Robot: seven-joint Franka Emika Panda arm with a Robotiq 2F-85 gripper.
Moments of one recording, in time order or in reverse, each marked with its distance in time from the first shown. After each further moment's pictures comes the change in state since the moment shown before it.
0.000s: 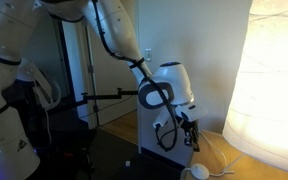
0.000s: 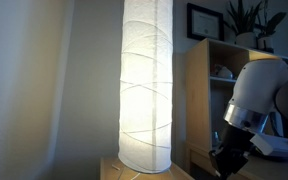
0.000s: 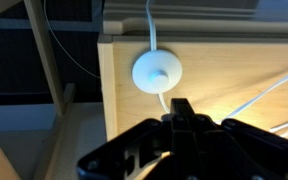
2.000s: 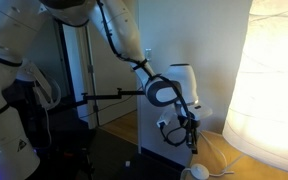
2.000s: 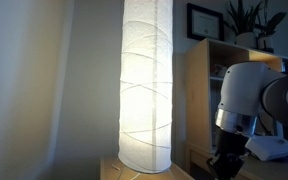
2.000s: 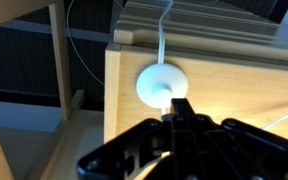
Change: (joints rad) arm 0.018 0.048 -0.018 0.104 -0.104 -0.184 0.019
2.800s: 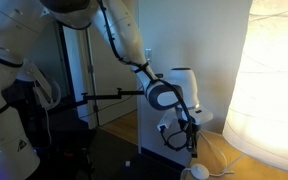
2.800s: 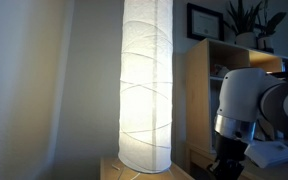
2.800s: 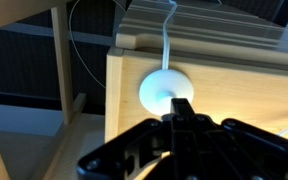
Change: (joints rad) arm -0.018 0.037 0.013 0.025 -0.003 -0.006 0.000
